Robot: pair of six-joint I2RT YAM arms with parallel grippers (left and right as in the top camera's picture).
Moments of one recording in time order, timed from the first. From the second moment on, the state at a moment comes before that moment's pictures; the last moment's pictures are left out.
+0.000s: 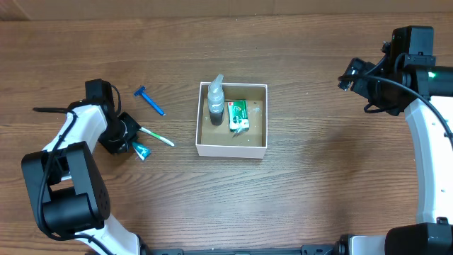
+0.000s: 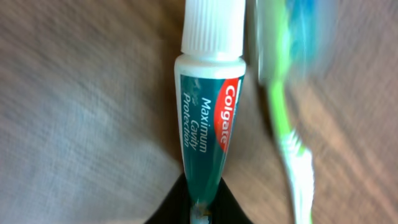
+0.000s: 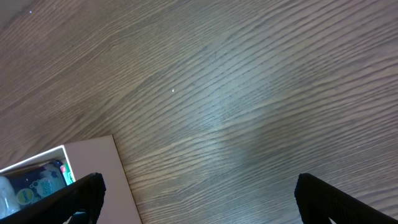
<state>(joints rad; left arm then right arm) 0.21 1.87 1.14 -0.78 0.08 -0.58 -0.10 1.55 1.56 -1.11 -0.07 0.39</state>
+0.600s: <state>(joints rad) 0.21 1.88 1.52 -1.21 0.10 -0.47 -0.10 1.55 1.56 -1.11 -0.07 0.39</state>
